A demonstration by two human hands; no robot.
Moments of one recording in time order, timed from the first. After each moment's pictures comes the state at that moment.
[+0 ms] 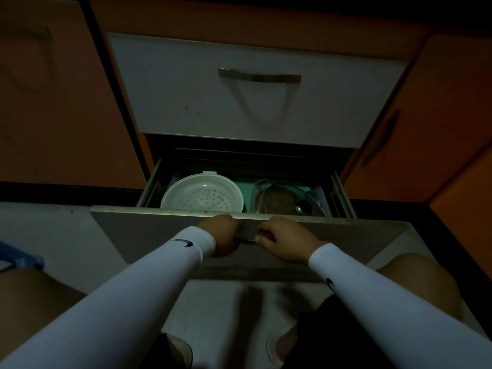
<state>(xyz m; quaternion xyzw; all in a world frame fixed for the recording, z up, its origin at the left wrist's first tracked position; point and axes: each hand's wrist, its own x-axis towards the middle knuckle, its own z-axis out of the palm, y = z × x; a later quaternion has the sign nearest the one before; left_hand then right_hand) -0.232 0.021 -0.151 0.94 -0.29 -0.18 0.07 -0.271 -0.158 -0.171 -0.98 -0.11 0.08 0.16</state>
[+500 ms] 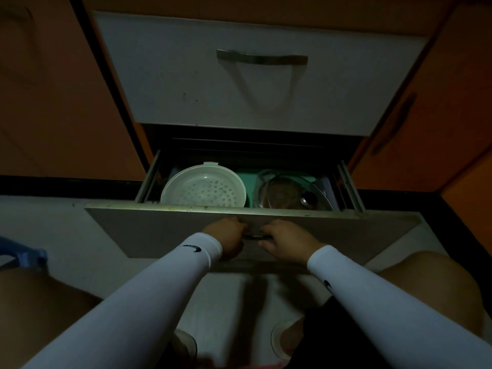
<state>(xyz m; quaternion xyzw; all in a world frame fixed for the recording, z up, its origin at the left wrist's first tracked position) -0.223 0.010 -0.184 0.93 -0.30 -0.20 0.05 -0.263 -0.159 -0.199 -0.97 -0.09 0.15 0.15</state>
